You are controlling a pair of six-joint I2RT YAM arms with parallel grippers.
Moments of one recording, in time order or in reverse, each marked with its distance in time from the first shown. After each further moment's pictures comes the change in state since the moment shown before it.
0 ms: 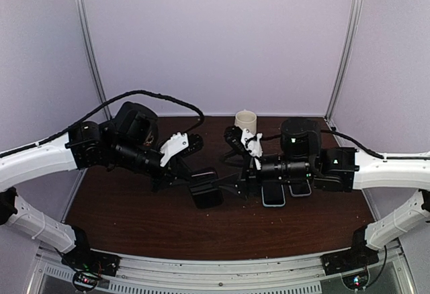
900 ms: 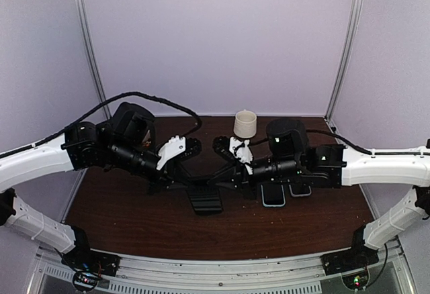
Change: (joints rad) left arm -0.006 -0.021 -0.005 -0.024 0.064 0.037; right arm -0.023 0.096 0.054 -0.069 -0.089 -0.080
